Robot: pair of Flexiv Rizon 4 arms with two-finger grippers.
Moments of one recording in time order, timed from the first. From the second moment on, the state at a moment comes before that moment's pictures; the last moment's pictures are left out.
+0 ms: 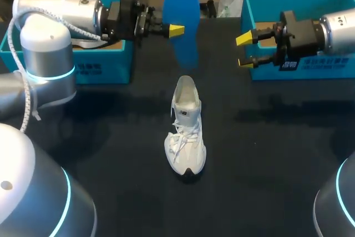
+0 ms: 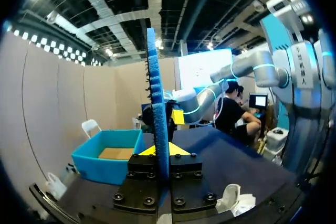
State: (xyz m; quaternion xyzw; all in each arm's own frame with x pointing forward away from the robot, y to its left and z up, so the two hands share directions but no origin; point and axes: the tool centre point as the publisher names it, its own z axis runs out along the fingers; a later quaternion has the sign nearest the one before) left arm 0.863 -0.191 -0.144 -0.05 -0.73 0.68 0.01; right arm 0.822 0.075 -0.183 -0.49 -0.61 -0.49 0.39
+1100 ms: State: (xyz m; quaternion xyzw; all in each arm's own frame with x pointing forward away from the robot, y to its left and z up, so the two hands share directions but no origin) left arm 0.875 -0.194 -0.155 -0.36 -0.60 0.61 -0.37; right arm 0.823 0.075 -0.183 -0.49 -0.61 -0.49 0.39
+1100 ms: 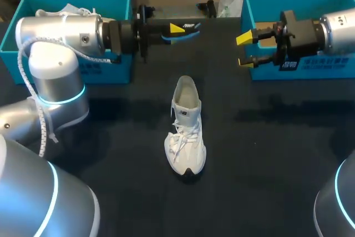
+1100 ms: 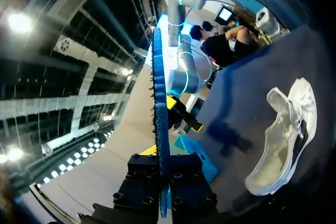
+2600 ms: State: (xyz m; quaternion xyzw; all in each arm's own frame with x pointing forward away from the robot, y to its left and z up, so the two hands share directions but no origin) left arm 0.867 -0.206 -0.172 -0.52 -0.44 0.38 -0.62; right arm 0.823 0.085 -0.187 -0.49 -0.60 -0.48 0.40
